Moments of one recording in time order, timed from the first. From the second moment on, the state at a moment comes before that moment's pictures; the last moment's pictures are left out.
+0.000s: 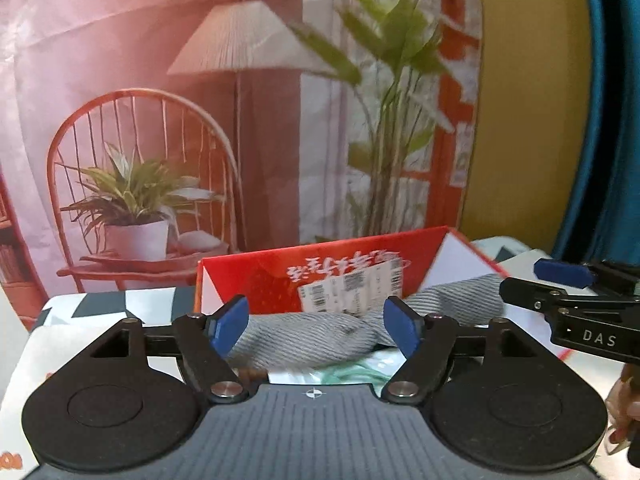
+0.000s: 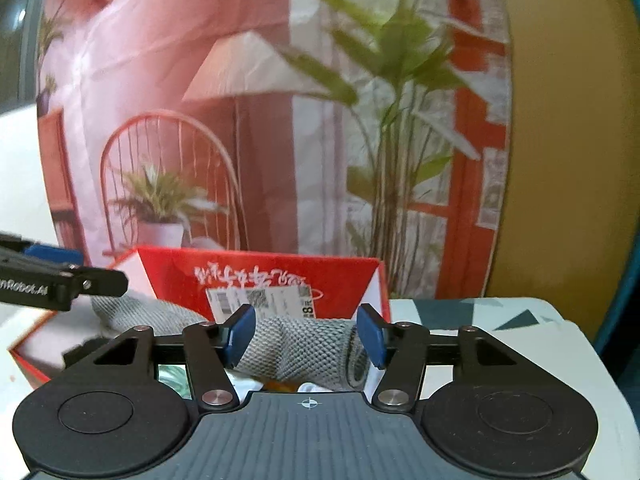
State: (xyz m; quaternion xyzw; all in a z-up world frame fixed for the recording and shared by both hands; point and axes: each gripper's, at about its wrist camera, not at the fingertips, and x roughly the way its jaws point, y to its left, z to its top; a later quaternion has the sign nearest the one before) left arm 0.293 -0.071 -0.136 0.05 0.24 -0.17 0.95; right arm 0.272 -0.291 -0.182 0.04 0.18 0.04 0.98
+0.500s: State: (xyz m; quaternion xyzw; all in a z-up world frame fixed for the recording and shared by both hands) left arm 0.193 -0.043 -0.197 -0.01 0.28 -0.17 0.94; right arm 0.159 -0.311 -0.218 0.09 0.20 0.03 0.97
